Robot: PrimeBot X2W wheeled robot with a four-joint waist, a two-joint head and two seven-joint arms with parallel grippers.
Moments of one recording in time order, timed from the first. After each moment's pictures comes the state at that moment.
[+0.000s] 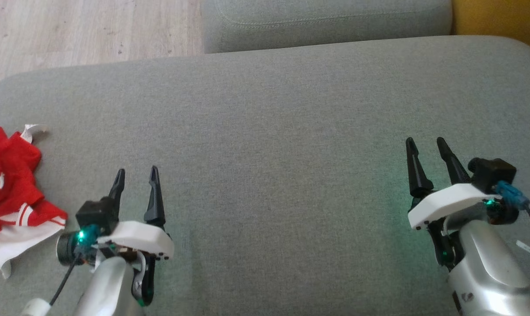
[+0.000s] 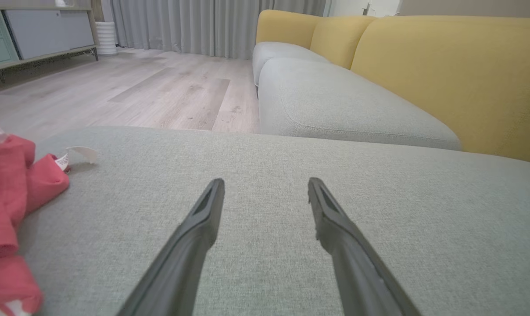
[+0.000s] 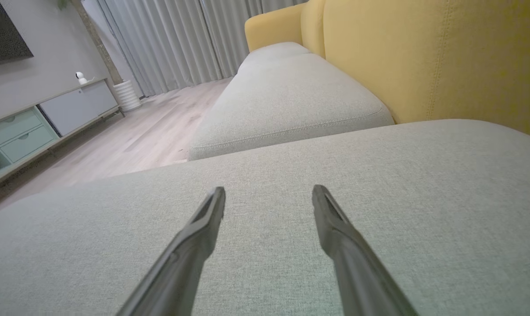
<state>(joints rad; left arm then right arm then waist) -0.30 0.09 -0.16 0.58 -0.31 -0.03 -0.20 -0.37 -0.13 0.12 0.64 0.34 0.13 -0.20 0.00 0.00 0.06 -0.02</state>
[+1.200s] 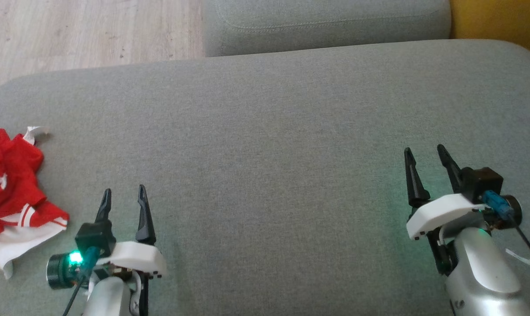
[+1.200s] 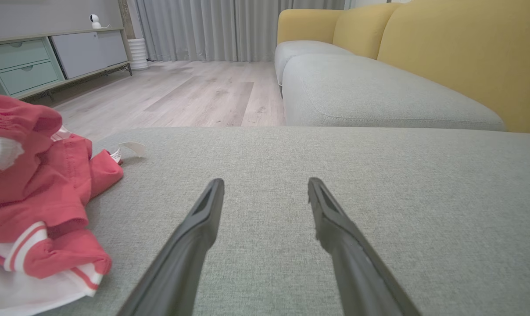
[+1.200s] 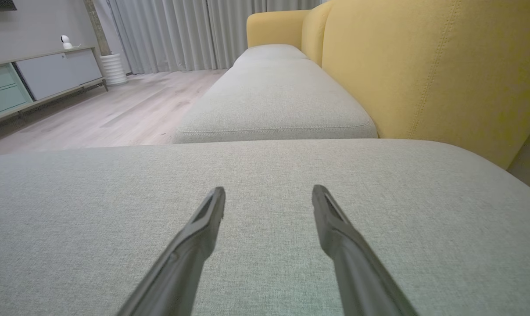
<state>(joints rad) -0.24 0.05 -0.03 0.60 -0.12 0.01 -0.25 -0.36 -0.09 0.02 0.69 0.08 0.13 -0.25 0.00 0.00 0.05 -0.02</state>
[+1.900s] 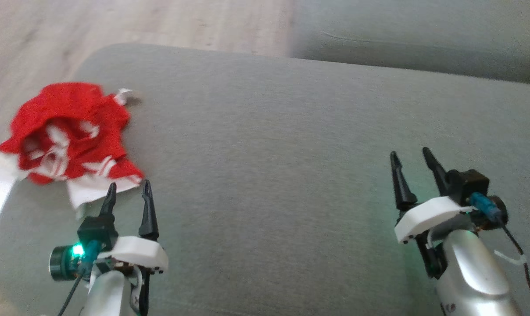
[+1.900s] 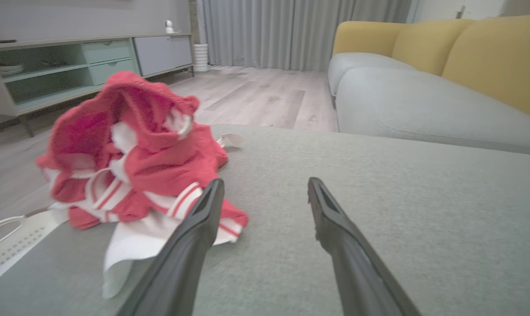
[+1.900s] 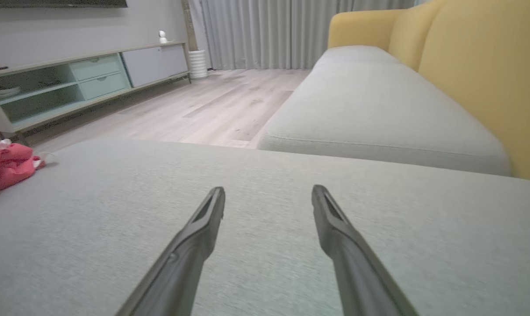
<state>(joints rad) -0.27 0.04 -0.02 0.63 -0.10 -0.03 -0.25 -0.35 -0.08 0.08 0.69 0.10 0.13 -0.25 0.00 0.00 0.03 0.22</state>
